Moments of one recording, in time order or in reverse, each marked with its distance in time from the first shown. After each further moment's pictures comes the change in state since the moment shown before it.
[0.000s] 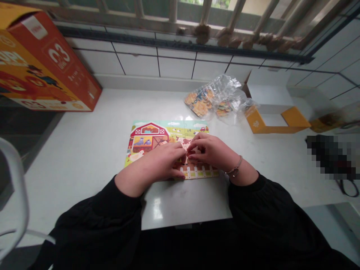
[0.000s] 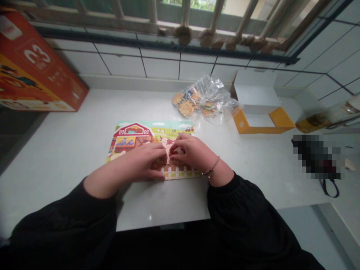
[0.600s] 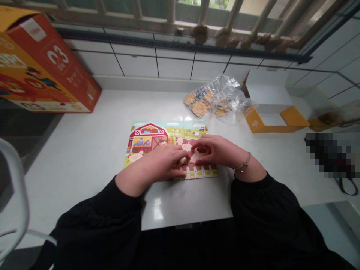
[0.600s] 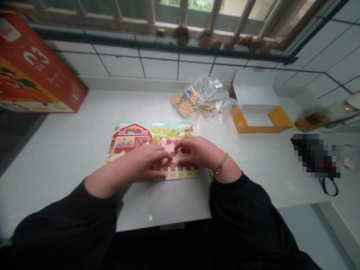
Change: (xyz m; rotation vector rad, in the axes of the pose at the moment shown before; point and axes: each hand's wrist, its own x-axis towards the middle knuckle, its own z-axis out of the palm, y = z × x) left_hand 0.003 -0.002 0.002 0.033 -0.027 0.058; right_hand -0.009 0.005 -0.029 0.006 -0.180 0.100
